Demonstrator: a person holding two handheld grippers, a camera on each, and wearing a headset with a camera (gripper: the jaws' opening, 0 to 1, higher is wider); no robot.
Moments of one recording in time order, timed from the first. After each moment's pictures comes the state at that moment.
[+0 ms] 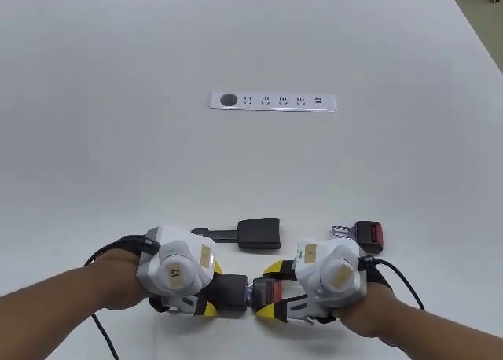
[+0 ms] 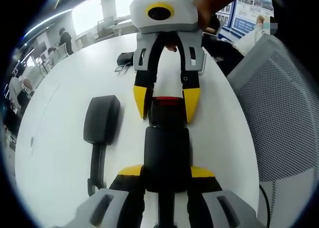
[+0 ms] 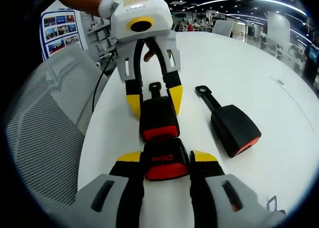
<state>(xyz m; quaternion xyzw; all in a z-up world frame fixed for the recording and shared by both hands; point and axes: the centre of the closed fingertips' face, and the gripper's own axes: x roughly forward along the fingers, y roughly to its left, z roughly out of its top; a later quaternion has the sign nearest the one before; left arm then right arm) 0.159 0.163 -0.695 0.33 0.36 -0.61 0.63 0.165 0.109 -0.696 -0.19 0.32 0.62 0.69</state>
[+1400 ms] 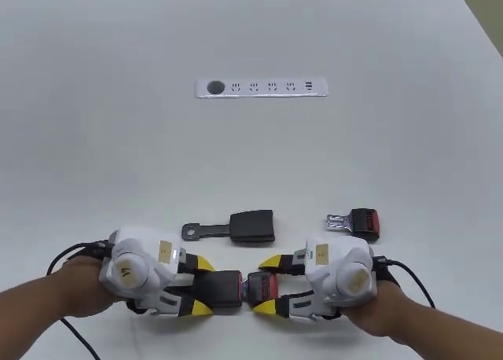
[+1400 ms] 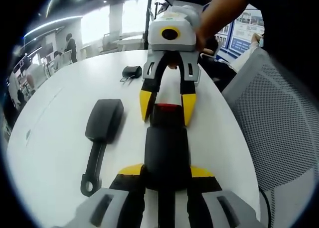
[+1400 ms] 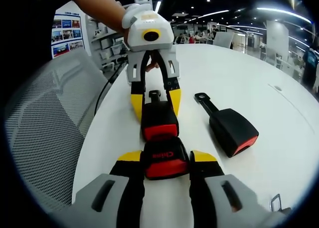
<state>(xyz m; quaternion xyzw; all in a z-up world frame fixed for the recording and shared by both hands) 0.157 0.162 -0.684 0.24 0.32 -0.64 0.66 0.158 0.111 -0.679 -0.17 0.26 0.63 0.71</state>
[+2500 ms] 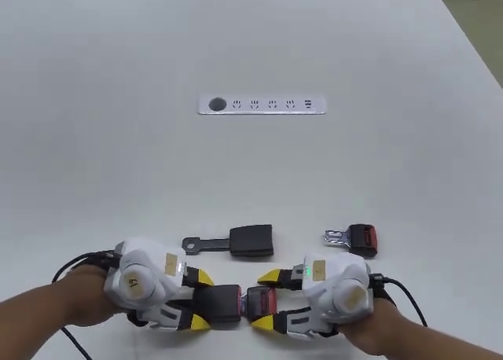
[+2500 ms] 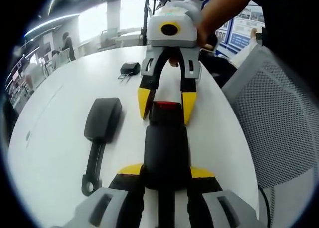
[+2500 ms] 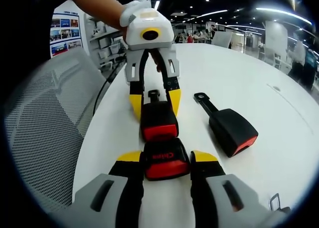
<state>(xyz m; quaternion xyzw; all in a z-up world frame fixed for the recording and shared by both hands) 0.156 0.165 -0.691 0.27 0.33 -0.63 0.65 0.159 0.111 -0.682 -0.18 0.27 0.62 0.71</state>
